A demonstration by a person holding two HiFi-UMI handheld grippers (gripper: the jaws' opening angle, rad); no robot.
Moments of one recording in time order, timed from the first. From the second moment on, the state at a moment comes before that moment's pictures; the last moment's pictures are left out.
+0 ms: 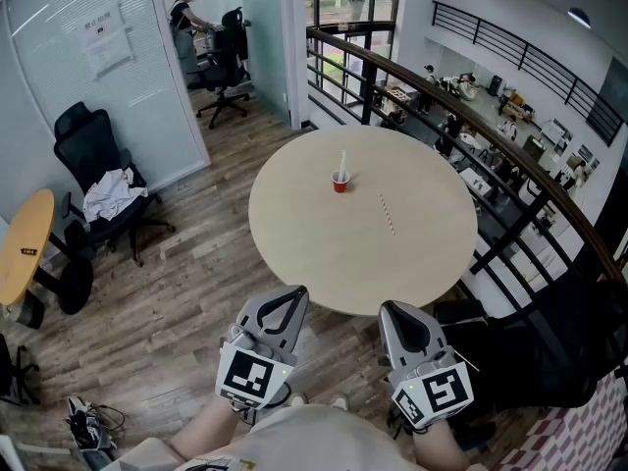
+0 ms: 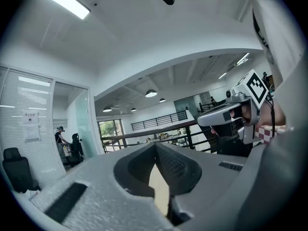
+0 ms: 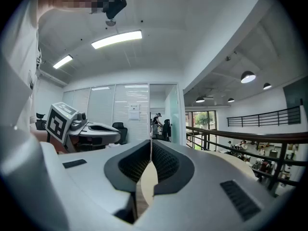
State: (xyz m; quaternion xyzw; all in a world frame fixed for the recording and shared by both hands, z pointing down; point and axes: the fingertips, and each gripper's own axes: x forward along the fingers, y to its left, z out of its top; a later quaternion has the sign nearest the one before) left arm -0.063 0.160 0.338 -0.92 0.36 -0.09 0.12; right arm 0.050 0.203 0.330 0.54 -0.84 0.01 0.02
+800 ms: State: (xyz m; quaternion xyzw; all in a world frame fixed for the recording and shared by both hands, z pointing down) left arm -0.053 0.174 0.340 -0.92 0.35 -0.10 0.10; right arm 0.053 0.212 0.328 0.53 -0.85 0.04 -0.01
